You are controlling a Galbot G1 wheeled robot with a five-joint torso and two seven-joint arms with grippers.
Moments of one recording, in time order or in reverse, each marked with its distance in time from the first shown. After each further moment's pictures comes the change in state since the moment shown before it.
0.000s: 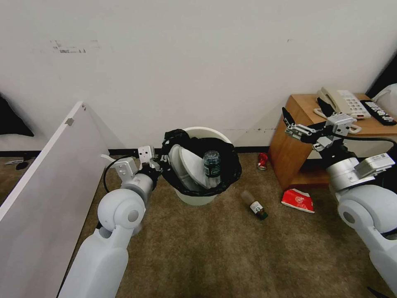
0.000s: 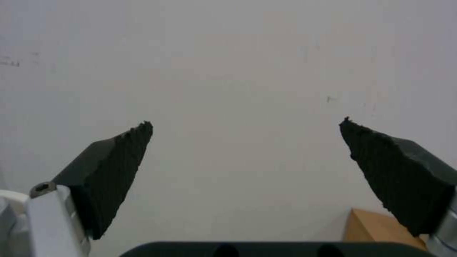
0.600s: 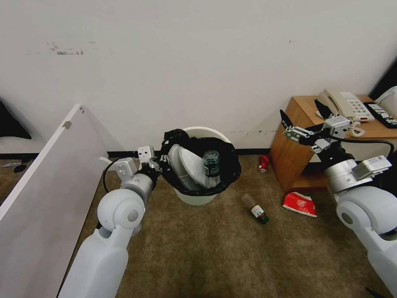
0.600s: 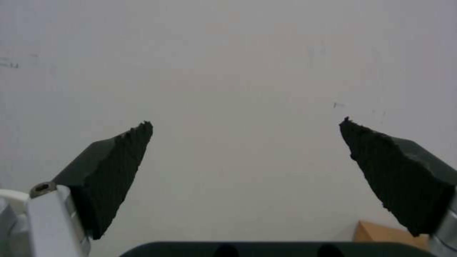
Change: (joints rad) left arm 0.001 0.000 -0.002 0.000 0.000 0.000 0.000; right arm 0.002 0.004 -0.002 -0.014 -0.015 0.033 -0.025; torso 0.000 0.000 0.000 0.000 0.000
